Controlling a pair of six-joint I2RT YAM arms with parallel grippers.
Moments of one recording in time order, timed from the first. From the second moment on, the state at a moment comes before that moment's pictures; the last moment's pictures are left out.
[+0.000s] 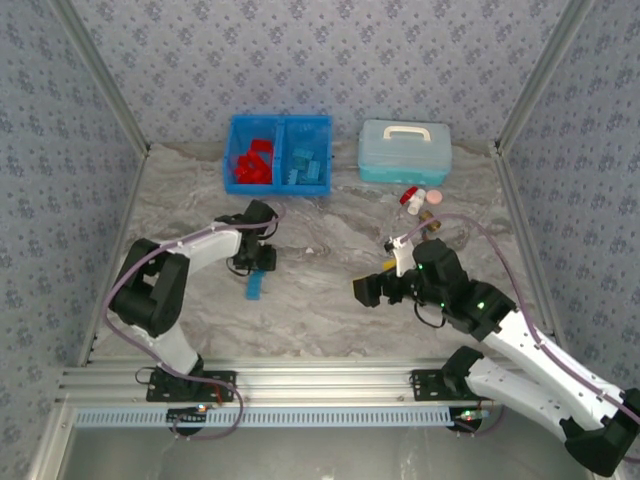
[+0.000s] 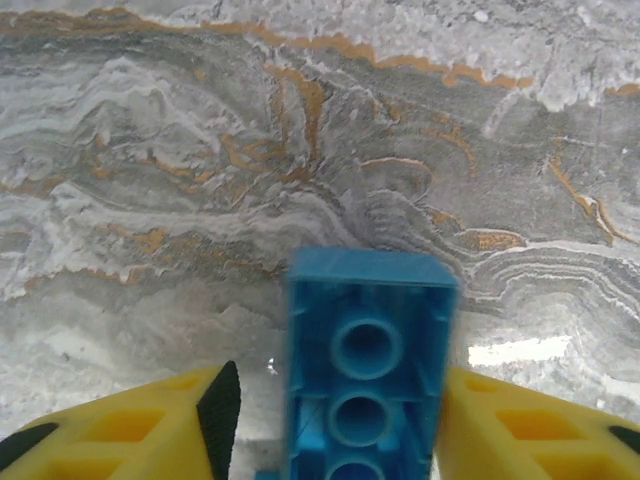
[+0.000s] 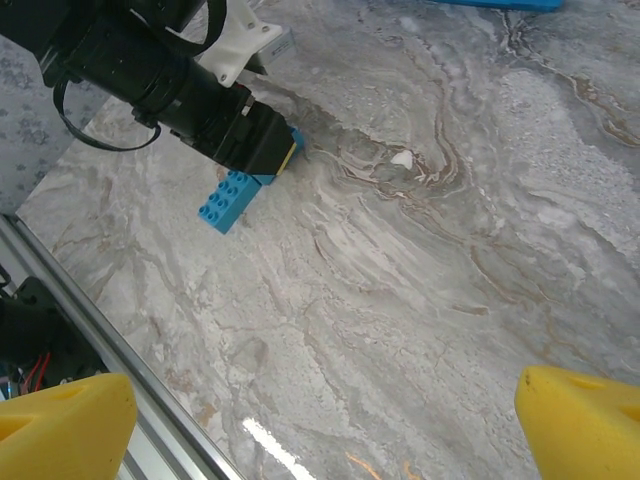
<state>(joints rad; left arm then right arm) -0.48 1.71 1.02 -0.63 -0.08 -0.39 0.73 0.75 0.74 -0.57 -0.16 0.36</state>
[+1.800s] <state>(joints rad) -0.48 2.55 2.48 -0.67 -0.28 -0.20 0.61 0.76 0.72 -0.54 -0.17 0.44</state>
